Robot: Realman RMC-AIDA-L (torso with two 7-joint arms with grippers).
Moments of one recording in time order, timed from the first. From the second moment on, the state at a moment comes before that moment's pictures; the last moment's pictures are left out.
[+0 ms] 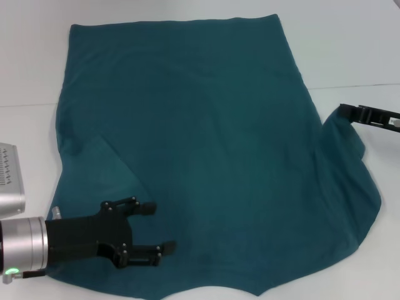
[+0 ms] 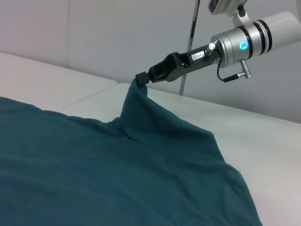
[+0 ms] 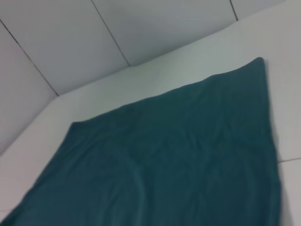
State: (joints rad) left arm -0.49 -2.17 0.75 0.72 2.08 1.51 -1.26; right arm 0.61 2.02 -0.45 -0.61 -2.08 -1.05 1.89
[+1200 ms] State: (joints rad) left arm -0.49 -2.16 0.75 0.72 2.08 1.50 -1.26; right arm 0.74 2.09 -0.47 -0.42 -1.93 -0.94 1.80
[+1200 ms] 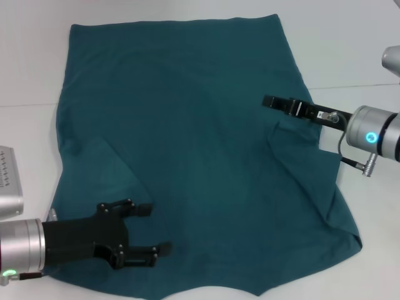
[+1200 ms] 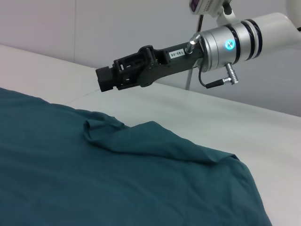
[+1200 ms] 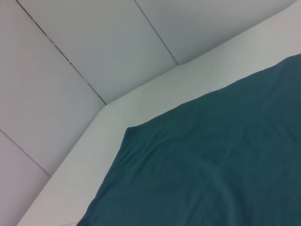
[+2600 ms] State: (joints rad) left arm -0.48 -2.16 0.75 0.72 2.09 1.51 -1.26; right arm 0.63 2.09 -0.53 -0.48 -1.90 -1.02 1.88
